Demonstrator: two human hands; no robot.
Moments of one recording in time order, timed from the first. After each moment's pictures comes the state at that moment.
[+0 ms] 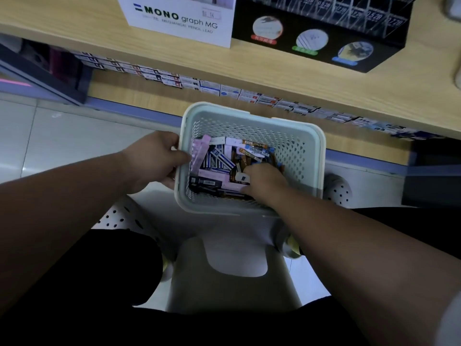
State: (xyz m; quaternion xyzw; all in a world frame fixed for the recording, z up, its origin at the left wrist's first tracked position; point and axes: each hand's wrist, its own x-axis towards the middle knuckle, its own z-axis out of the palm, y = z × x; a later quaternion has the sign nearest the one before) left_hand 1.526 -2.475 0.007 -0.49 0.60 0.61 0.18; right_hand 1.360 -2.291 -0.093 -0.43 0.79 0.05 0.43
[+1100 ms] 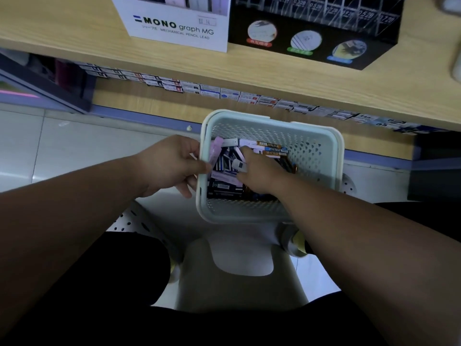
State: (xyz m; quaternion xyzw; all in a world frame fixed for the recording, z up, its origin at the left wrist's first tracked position) left_hand 1.517 -2.467 0.016 -0.38 0.63 0.64 0.22; right_hand 1.354 -2.313 -0.080 -0.38 0.78 -0.03 0.50
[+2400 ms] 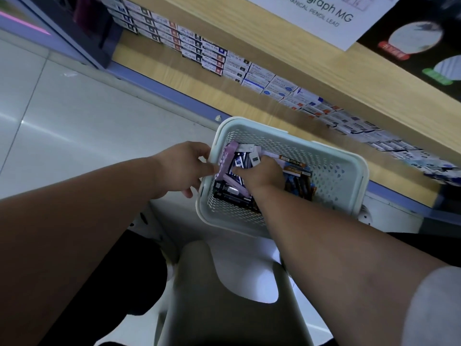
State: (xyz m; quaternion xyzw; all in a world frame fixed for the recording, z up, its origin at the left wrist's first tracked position) left_hand 1.558 -2.491 -0.059 -0.45 0.60 0.62 0.22; right_hand 1.411 -2.367 -0.142 -0.13 0.90 -0.10 0.41
